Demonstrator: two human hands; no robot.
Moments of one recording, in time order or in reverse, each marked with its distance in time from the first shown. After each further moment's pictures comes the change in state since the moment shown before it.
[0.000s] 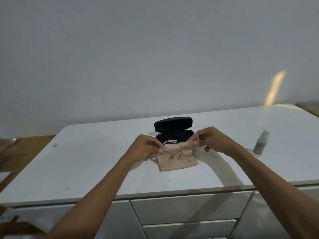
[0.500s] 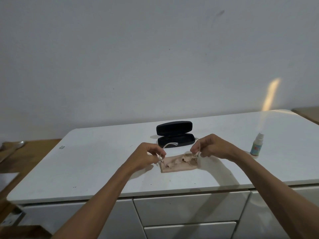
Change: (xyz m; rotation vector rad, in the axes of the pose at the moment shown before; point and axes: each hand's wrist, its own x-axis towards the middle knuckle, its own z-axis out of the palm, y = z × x) left_hand -0.034 0.005 0.001 0.188 -0.045 0.136; right_hand -0.023 -0.002 0.000 -0.013 -0.089 -0.025
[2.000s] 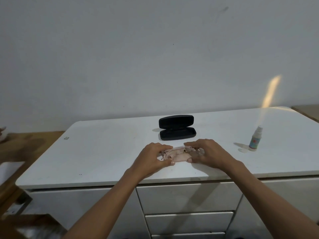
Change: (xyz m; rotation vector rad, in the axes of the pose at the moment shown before) left_hand -0.025 -0.013 0.037 0.389 0.164 0.171; right_hand -0.023 0.005 0.052 -0.634 0.208 -0.175
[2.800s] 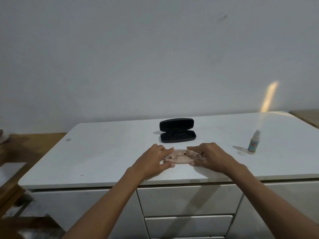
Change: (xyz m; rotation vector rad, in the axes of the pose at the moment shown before) left_hand 0.004 -0.001 0.001 0.280 -0.114 0.106; right_hand -0.005 0.004 -0.005 -0.038 -0.005 -0.051
